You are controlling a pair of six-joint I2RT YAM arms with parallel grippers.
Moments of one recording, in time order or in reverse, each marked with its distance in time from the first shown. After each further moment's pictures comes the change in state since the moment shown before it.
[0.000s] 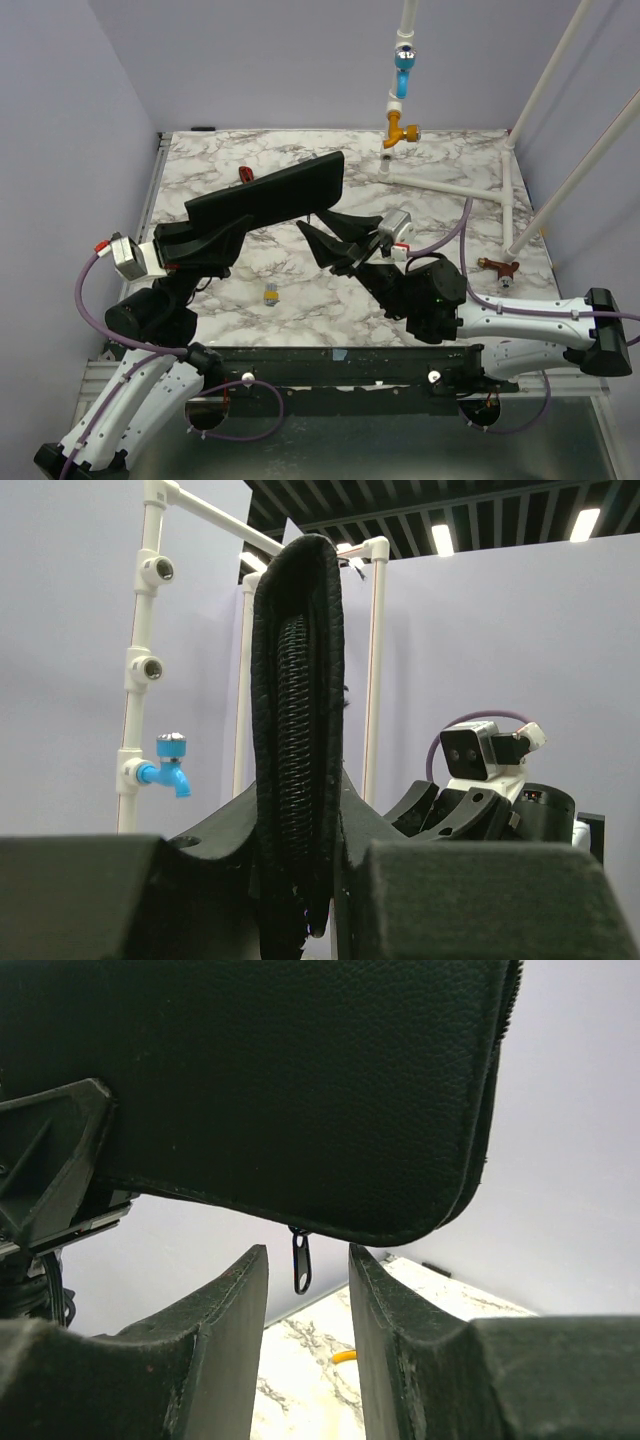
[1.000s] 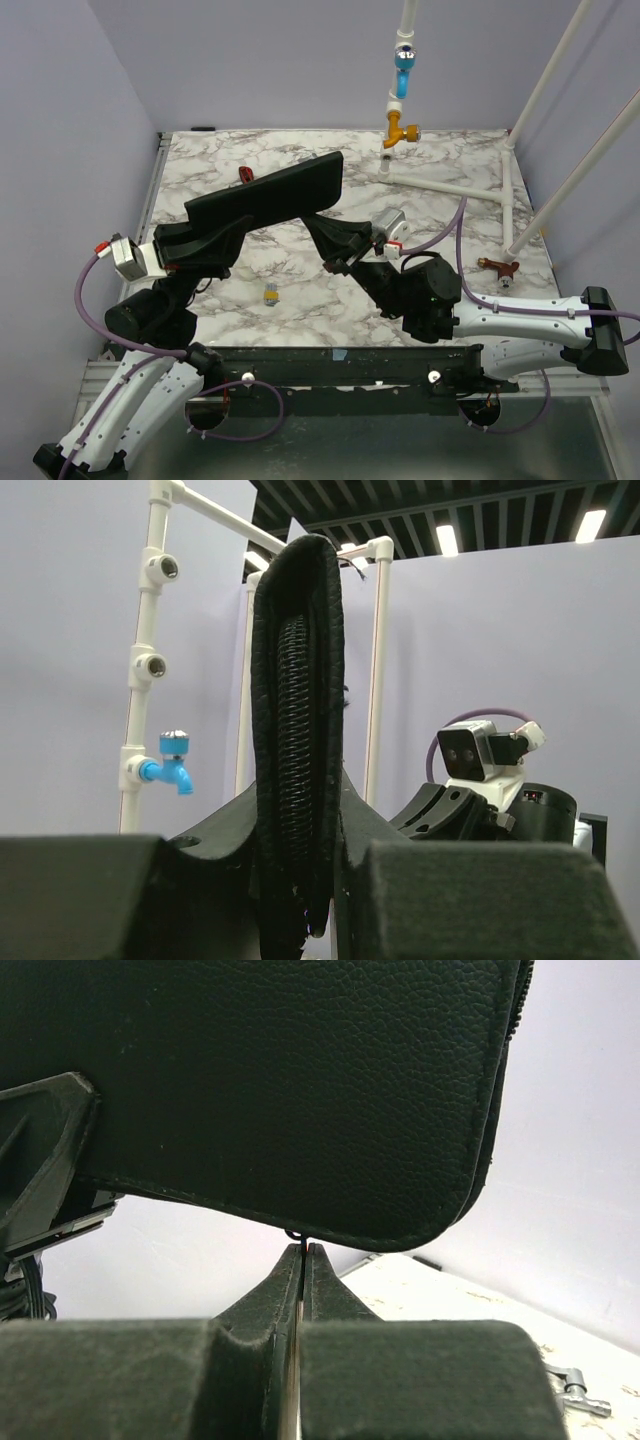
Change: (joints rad) left arm -0.010 -0.010 -0.005 -0.014 -0.013 0.011; right arm 0.000 0.033 0.023 -0.010 0.023 -0.011
